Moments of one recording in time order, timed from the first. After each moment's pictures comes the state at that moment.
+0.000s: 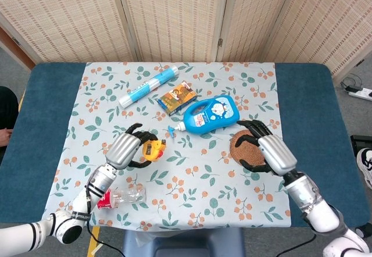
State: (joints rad) left arm -0.69 -1.49 -0.19 -1.57 1.41 1.08 0.11; right arm 0.46 -1.05 0.22 -1.96 -1.42 1.05 0.15
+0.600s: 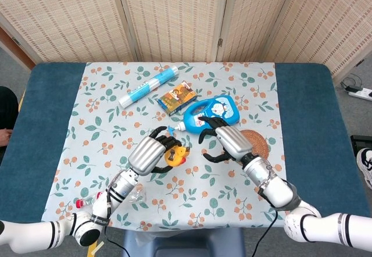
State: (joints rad) left arm -0.76 -1.60 -0.21 -1.60 1.42 1.10 0.28; right arm 0.74 -1.22 0.30 -1.92 -1.02 0.84 -0.03
